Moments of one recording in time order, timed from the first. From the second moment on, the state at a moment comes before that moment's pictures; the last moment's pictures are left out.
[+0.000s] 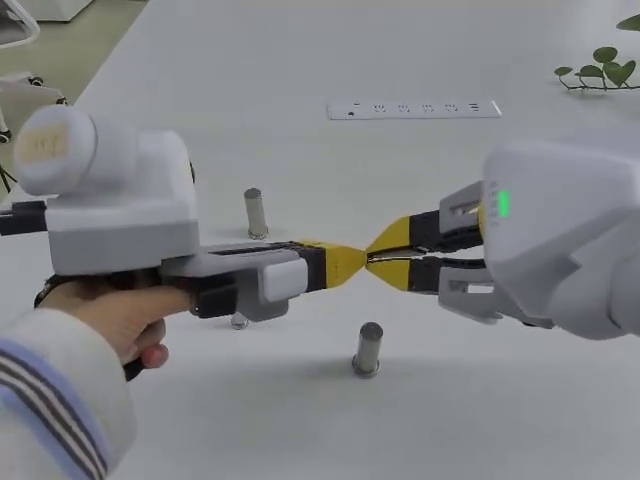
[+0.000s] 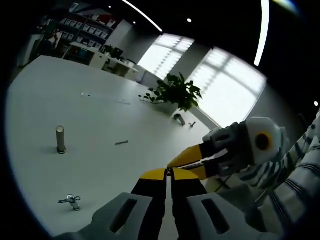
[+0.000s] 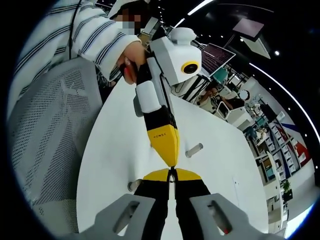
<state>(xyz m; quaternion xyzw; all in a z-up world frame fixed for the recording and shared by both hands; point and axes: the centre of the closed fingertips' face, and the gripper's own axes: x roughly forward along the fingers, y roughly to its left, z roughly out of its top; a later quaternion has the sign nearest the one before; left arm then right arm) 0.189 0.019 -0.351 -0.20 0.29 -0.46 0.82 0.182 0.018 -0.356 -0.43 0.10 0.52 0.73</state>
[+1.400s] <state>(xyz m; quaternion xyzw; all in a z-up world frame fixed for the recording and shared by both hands) 0.159 0.010 -0.350 -0.05 0.23 -0.57 0.79 0.164 0.009 -0.381 -0.25 0.22 0.57 0.75</state>
